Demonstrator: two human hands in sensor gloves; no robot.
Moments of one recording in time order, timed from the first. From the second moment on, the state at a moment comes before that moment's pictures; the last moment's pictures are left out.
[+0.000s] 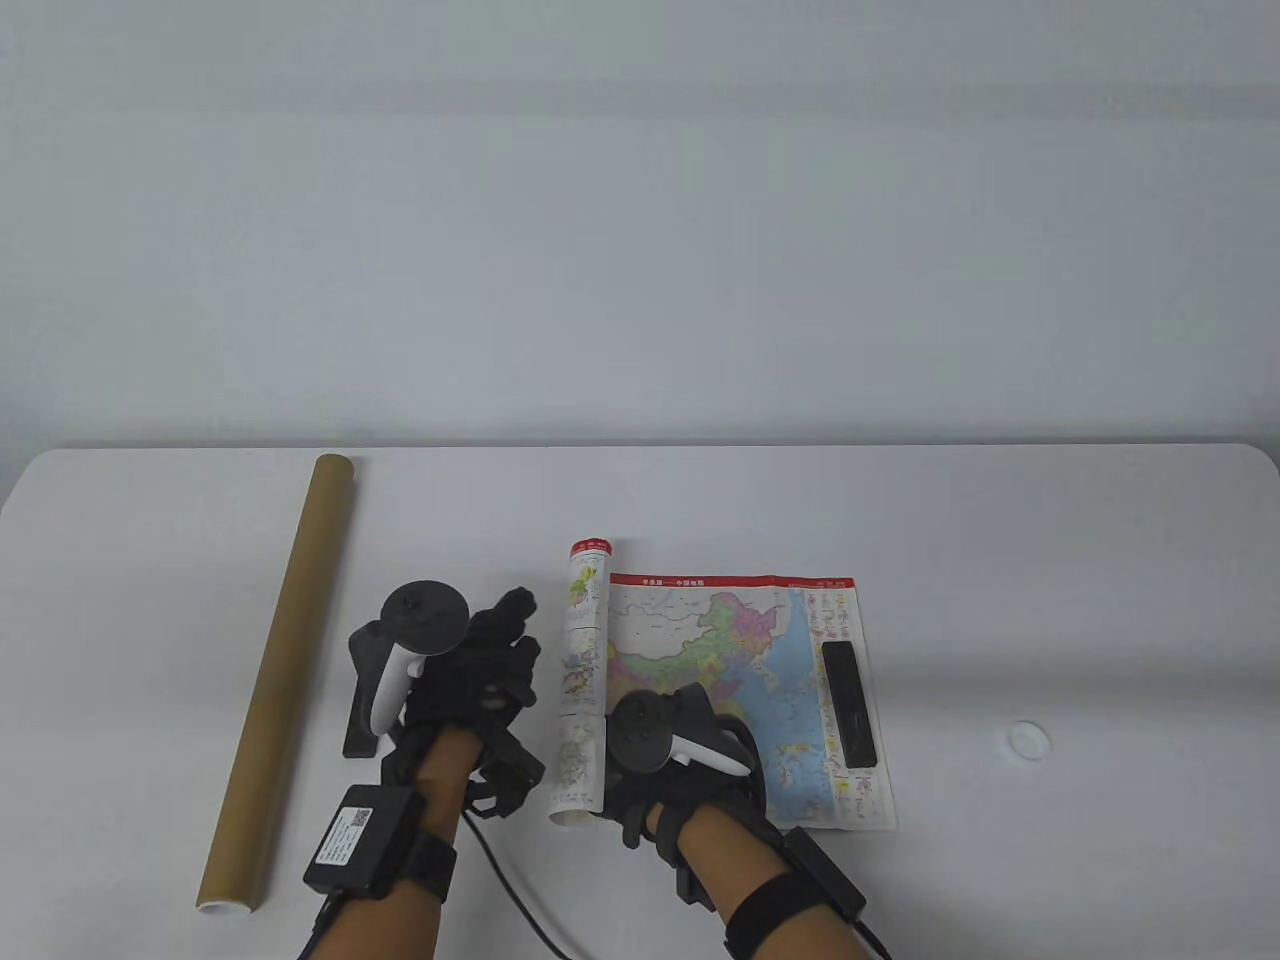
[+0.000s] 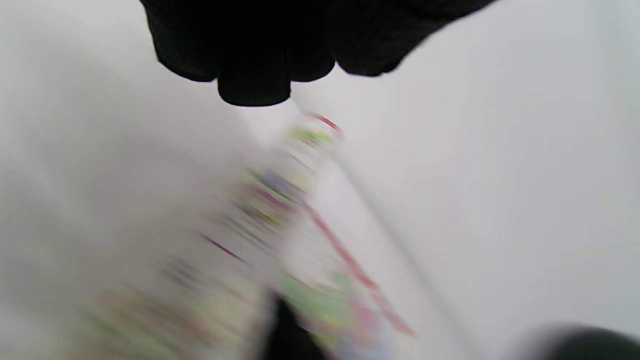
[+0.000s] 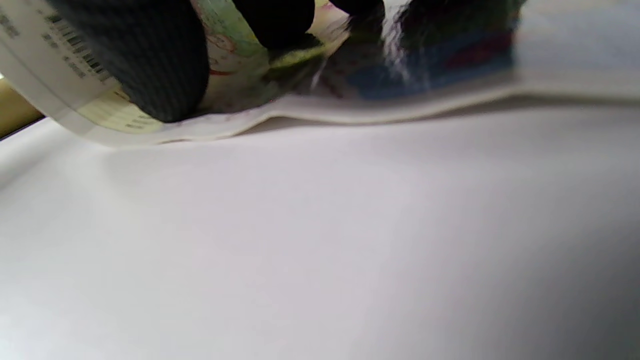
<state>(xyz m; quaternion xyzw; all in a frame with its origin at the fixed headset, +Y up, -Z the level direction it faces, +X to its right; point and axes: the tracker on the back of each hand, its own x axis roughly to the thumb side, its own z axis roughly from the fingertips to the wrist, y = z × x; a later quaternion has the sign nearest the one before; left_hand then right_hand) -0.181 -0.702 -0.402 -0.13 -0.02 0.51 0.85 0.018 -0.780 -0.368 0.22 0.19 0.95 0.12</state>
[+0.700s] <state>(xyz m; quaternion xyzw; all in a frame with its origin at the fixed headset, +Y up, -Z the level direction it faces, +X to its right) -0.119 -0.755 -0.406 -0.23 -0.10 0.27 0.93 0.035 -0.777 -0.378 0.20 0.19 0.94 0.18</state>
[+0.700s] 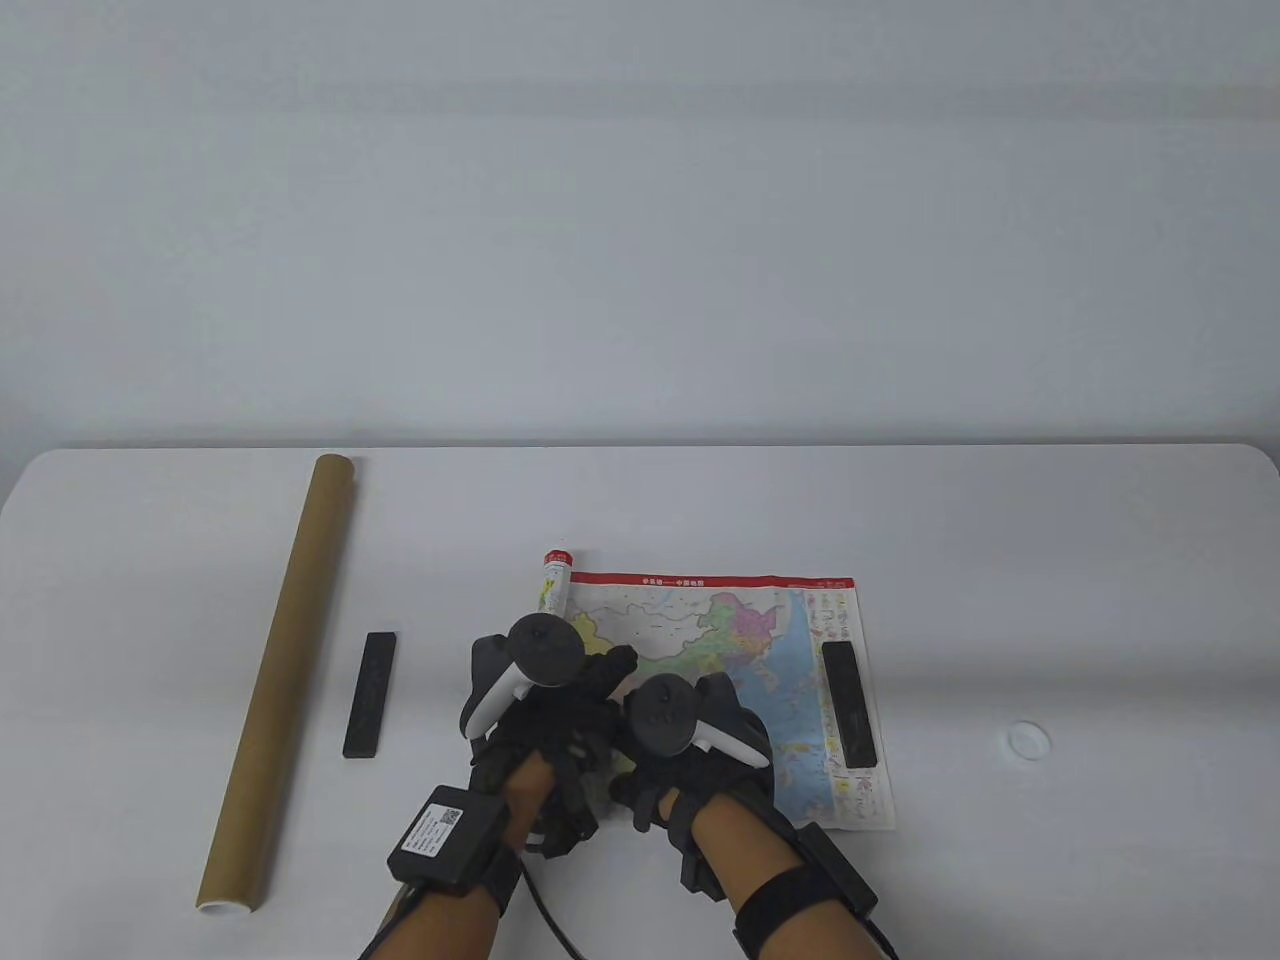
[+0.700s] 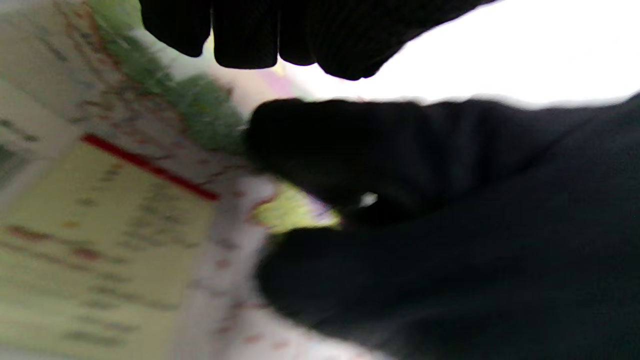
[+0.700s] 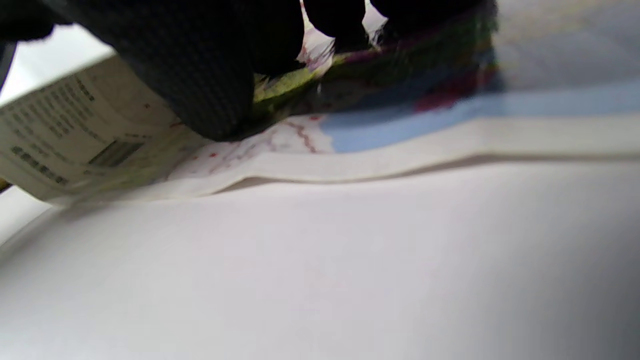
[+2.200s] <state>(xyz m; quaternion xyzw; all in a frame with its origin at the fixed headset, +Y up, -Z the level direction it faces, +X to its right) -0.095 -0.772 -0.402 -0.31 -0.10 0.07 0.94 0.246 -0.736 -0.405 -0.12 0.07 0.99 0.02</state>
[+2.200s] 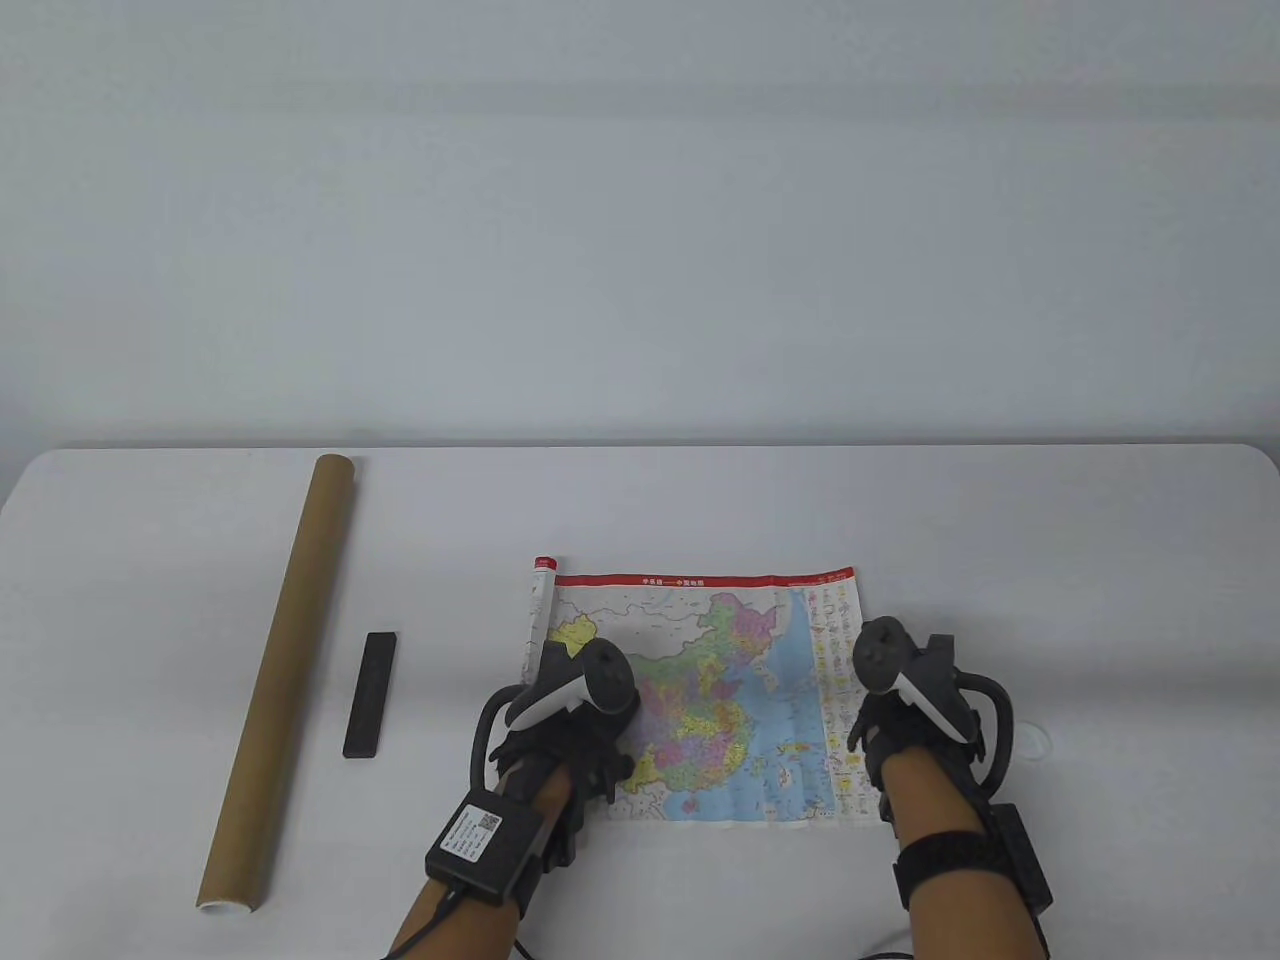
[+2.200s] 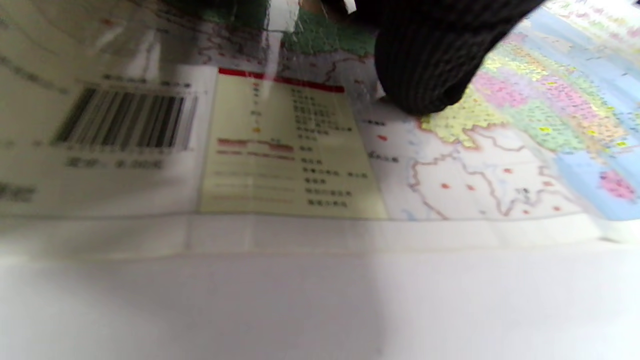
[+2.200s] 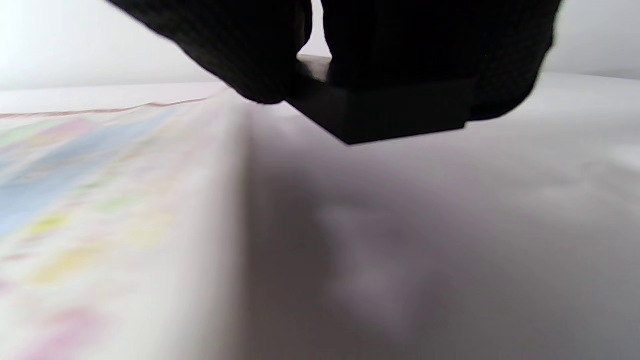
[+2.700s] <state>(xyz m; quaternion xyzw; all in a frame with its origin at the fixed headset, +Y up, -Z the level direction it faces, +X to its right) -0.093 -0.771 -0.402 -0.33 -0.10 0.06 0.94 0.273 -0.755 -0.403 -0.15 0.13 0.98 0.01</state>
